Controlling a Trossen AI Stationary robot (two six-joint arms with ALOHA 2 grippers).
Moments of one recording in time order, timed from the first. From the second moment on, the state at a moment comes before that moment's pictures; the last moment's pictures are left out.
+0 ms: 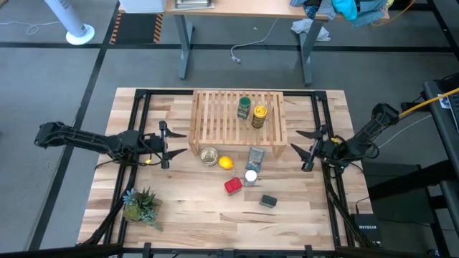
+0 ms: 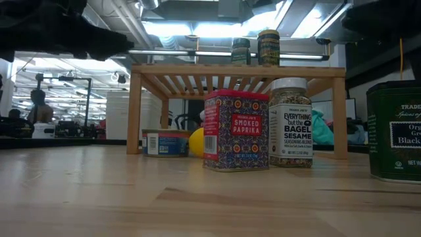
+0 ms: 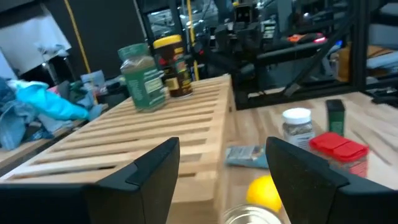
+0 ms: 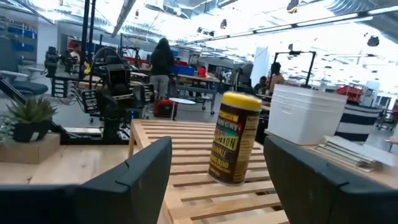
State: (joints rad) left arm -0.06 0.55 0.08 0.51 -0.22 0.24; right arm 0.70 0.35 0.07 0.66 1.05 -0.49
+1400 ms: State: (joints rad) left arm -0.01 0.56 0.08 0.23 -0.20 0.24; right arm -0.23 0.50 0.07 0.55 0.09 -0.11
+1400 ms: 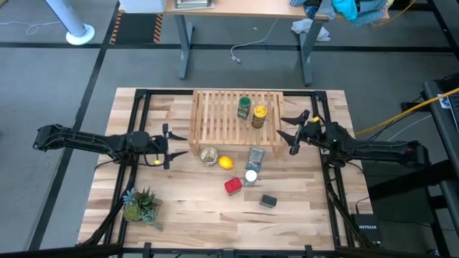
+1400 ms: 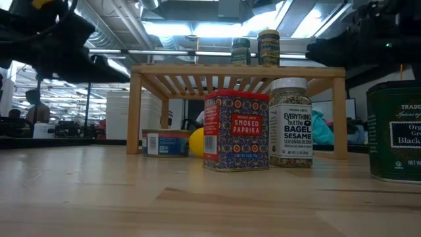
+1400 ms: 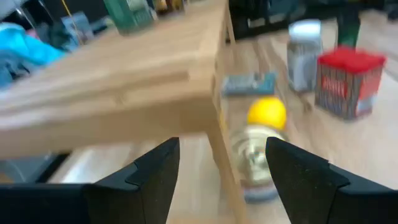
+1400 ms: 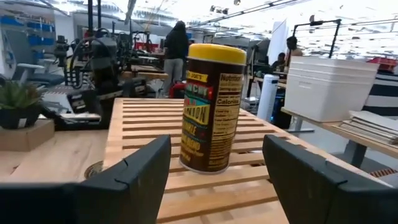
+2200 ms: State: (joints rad) left arm -0.01 0.56 0.08 -0.11 -0.20 0.24; right arm -0.38 0.95 0.25 0.72 -0.13 -0.09
